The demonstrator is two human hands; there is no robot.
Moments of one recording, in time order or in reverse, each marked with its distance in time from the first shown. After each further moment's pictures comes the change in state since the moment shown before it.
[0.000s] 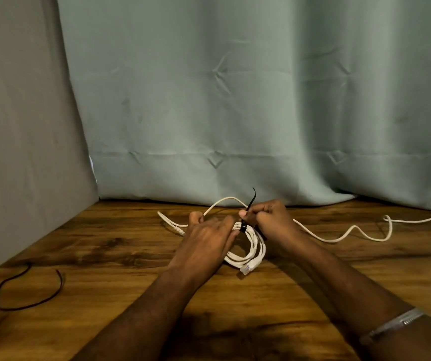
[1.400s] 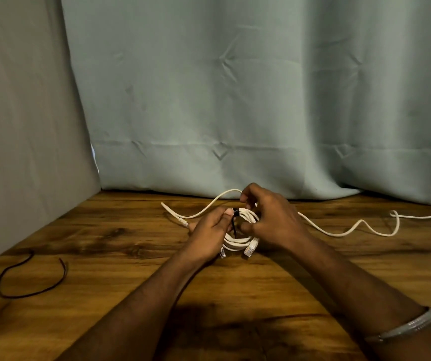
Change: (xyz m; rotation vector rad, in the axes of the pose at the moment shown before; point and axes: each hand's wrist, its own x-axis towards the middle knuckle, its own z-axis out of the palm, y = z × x) left_hand 0.010 -0.010 0.028 -1.050 -0.077 -0.536; right_hand -0.009 -0.010 0.001 -0.703 -0.004 -0.357
